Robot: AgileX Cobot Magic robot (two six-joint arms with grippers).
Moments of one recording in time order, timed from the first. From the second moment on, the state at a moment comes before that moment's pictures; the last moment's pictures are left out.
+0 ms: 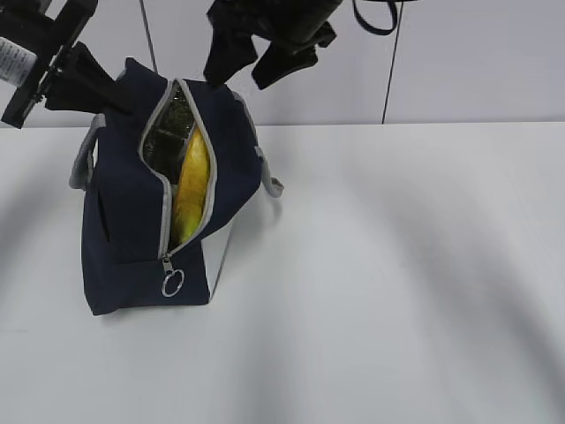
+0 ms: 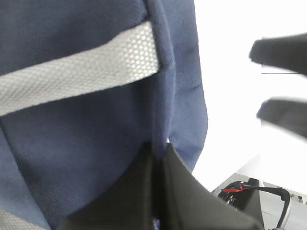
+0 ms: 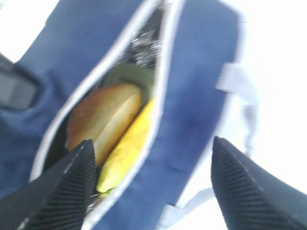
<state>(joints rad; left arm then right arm) 0.01 1.80 -1.51 -0.85 1.21 0.29 0.40 2.21 -2.32 0.45 1.24 -0.29</state>
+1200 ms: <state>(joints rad) 0.01 1.80 -1.51 -0.85 1.21 0.29 0.34 2.31 -2.20 0.65 1.24 -0.37</state>
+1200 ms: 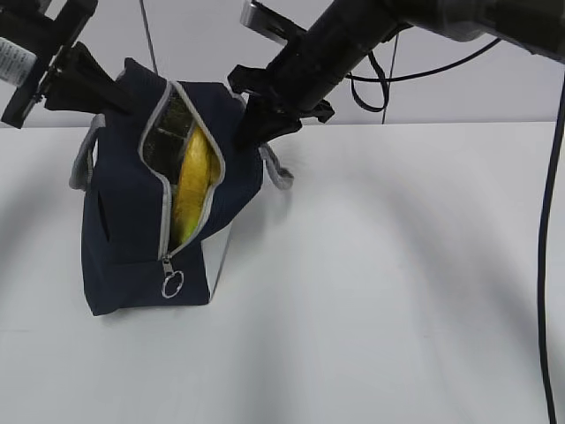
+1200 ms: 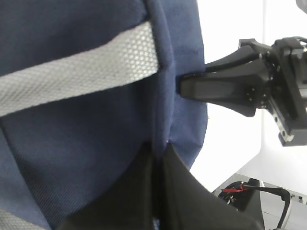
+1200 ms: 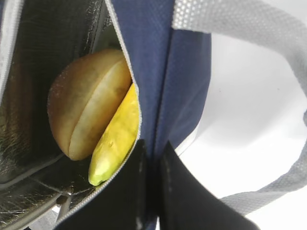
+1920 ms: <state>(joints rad) -0.06 1.80 -1.51 -1.05 1.18 0.36 0.34 2.08 -2.24 0.38 1.27 -0.23</state>
